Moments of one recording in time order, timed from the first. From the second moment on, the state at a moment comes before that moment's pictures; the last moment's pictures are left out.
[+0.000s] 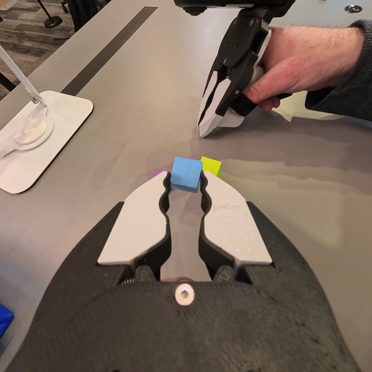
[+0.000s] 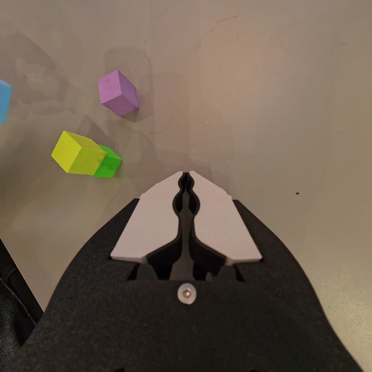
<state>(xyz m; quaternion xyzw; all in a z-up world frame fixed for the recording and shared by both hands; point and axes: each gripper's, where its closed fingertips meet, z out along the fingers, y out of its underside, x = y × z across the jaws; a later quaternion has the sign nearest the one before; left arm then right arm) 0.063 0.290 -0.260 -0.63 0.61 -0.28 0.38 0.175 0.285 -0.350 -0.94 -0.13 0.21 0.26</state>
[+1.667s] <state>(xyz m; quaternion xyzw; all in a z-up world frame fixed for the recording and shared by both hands) 0.070 0.277 -0.257 -0.62 0.61 -0.31 0.38 0.175 0.285 -0.350 -0.94 -0.13 0.21 0.26</state>
